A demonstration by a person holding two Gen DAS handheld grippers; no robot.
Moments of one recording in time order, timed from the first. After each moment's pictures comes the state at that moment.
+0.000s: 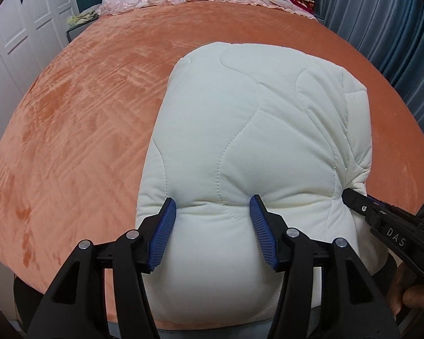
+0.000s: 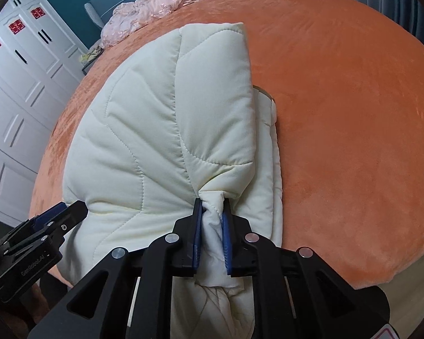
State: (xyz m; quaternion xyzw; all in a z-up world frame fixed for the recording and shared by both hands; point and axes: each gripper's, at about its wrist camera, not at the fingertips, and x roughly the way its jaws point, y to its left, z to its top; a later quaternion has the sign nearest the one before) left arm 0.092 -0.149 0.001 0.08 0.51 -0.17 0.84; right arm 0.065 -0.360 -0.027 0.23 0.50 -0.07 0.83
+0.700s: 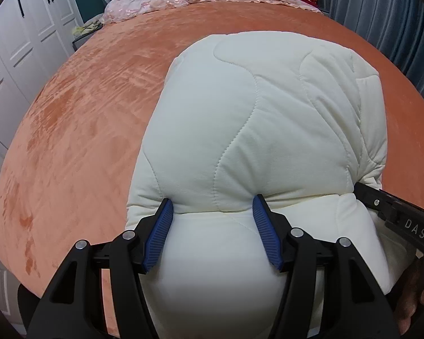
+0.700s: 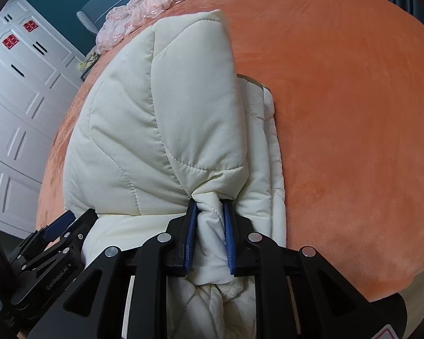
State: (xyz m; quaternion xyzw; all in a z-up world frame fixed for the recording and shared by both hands) left arm 0.098 -0.160 -0.019 0.12 0.49 -0.16 0.85; right arm 0.070 -0.375 -0.045 0.28 0.50 -0.06 0.82
